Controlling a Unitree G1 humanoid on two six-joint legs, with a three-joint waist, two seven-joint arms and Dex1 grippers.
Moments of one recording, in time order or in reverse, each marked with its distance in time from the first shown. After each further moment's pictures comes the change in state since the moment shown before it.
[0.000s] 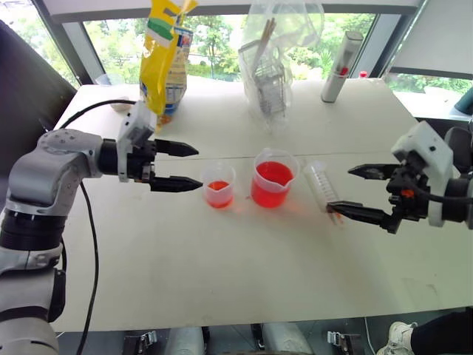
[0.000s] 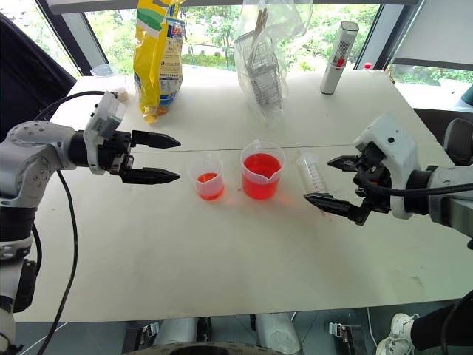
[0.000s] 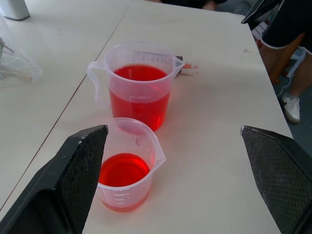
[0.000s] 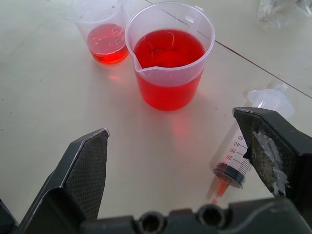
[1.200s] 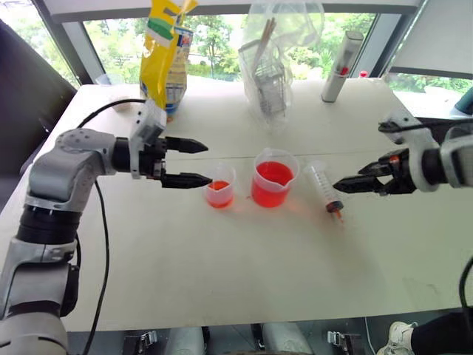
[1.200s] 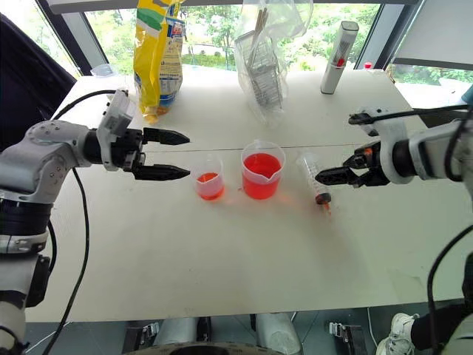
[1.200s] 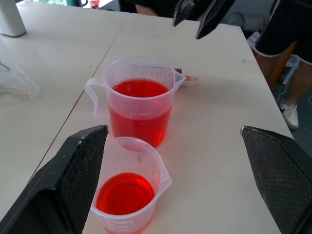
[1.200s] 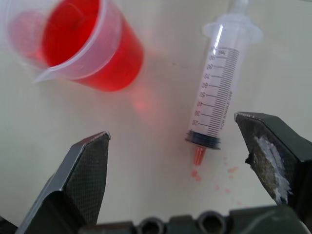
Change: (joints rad) left arm -0.040 -0.077 -0.041 0.067 0.022 -0.081 0.010; right arm -0.600 0.027 0.599 0.690 -0.058 0.304 -0.133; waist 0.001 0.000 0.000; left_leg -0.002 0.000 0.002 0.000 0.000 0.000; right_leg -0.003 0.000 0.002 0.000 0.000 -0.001
